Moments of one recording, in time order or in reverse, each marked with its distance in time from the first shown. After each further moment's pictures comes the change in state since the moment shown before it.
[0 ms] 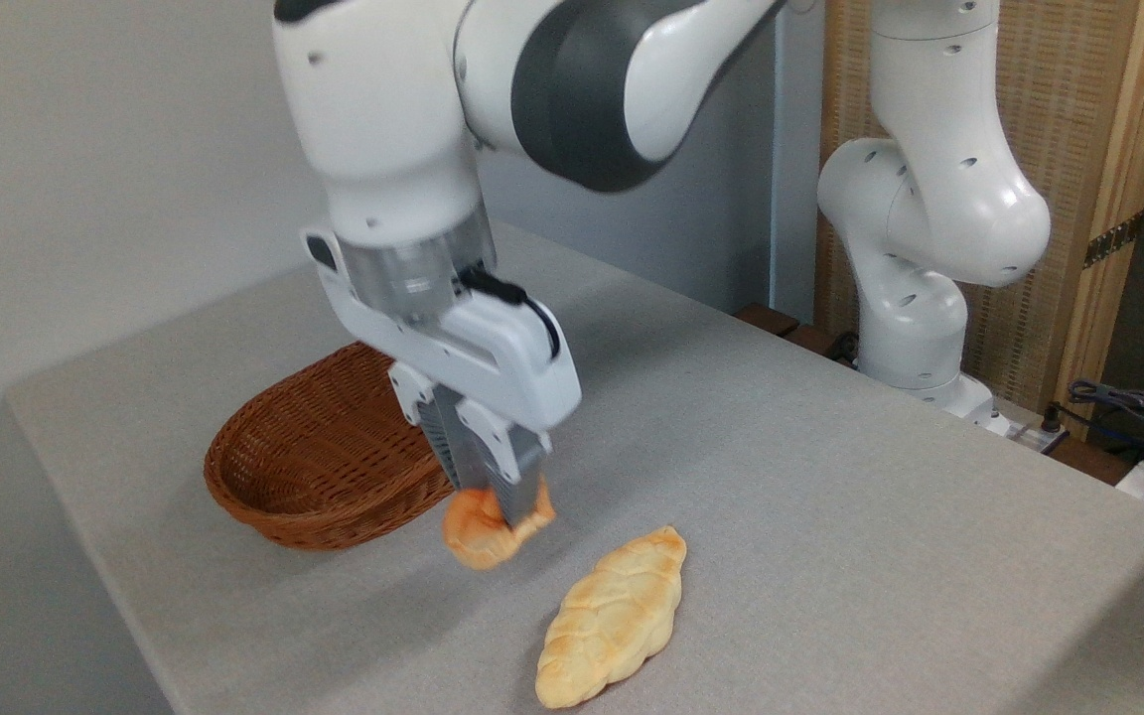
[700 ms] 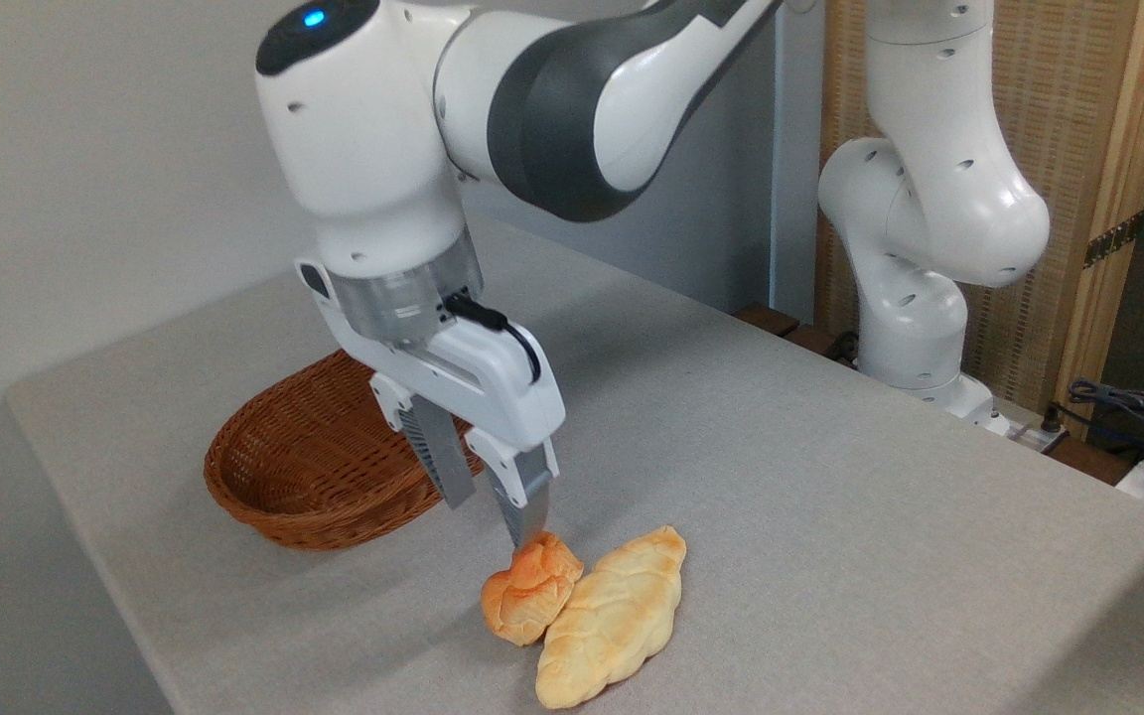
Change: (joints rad) arm -0.015 0.024 -0.009 0.022 0.005 0.004 0.000
